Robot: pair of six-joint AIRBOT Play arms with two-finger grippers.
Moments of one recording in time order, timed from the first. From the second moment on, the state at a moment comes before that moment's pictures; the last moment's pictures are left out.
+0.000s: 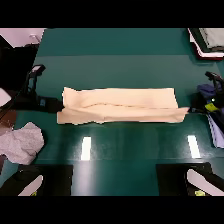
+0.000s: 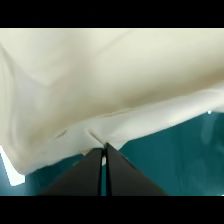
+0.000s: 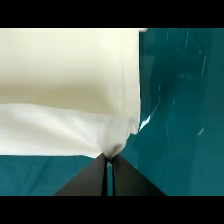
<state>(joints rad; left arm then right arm) -0.12 -0.90 0.93 1.20 -1.12 -1.47 -0.28 -1.12 1.05 -1.33 1.43 1.41</state>
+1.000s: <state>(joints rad) -0.12 -1.30 1.23 1.25 -0.88 -1.52 -0.32 -1.54 1.39 -1.09 1.28 1.41</state>
